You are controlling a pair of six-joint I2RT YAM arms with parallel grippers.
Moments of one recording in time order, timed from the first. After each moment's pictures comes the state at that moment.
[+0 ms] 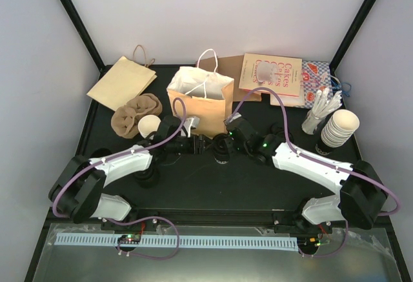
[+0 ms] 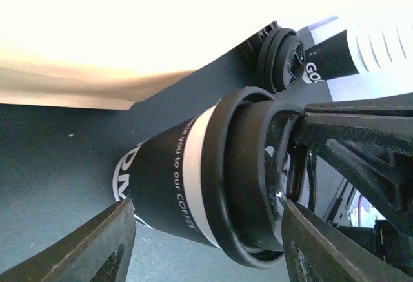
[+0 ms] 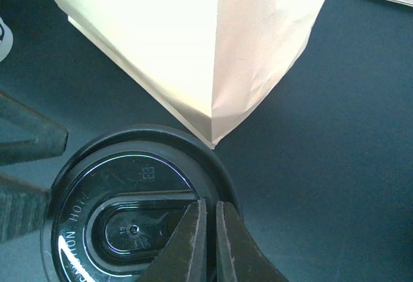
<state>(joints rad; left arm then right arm) -0.60 1.36 0.62 0.15 0.50 -0.68 0.87 1.35 0.90 -0.41 0.25 0.36</state>
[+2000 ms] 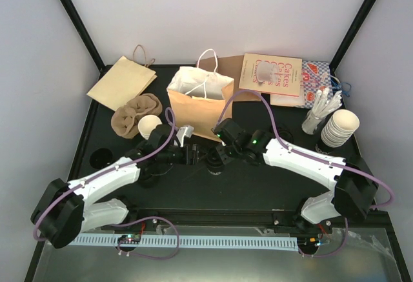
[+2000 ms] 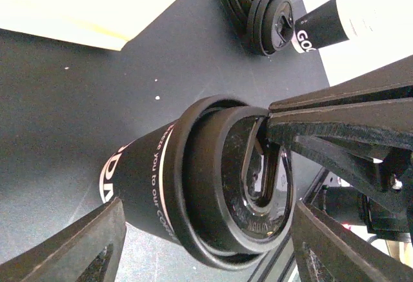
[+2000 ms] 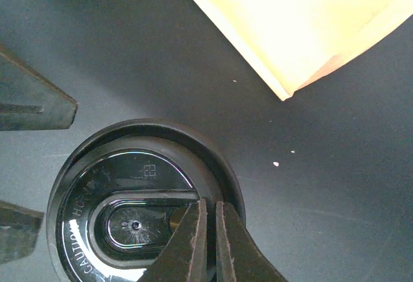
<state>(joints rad) -0.62 1.12 0.53 -0.02 0.49 -0.68 0.96 1.43 1.06 -0.65 0.14 0.35</state>
